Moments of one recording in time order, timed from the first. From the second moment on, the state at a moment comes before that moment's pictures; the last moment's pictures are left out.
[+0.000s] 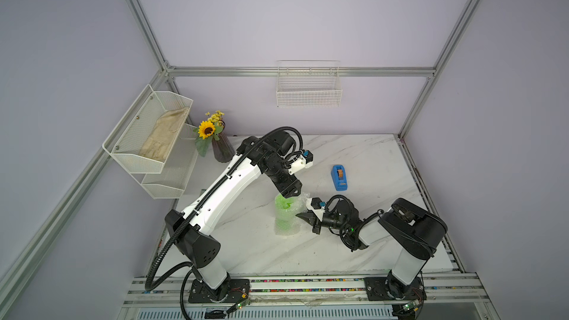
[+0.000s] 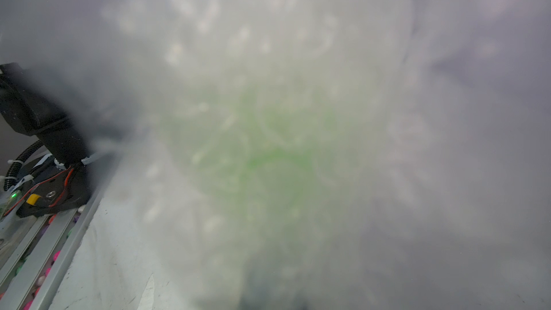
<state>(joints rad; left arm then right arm) -0.65 1.68 1.89 -1.38 0.26 0.32 0.71 1.76 0.41 1.20 -0.56 -0.06</state>
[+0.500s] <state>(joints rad) -0.70 1.78 1.88 -1.38 0.21 0.34 0.71 1.75 0.41 1.18 -0.56 -0.07</state>
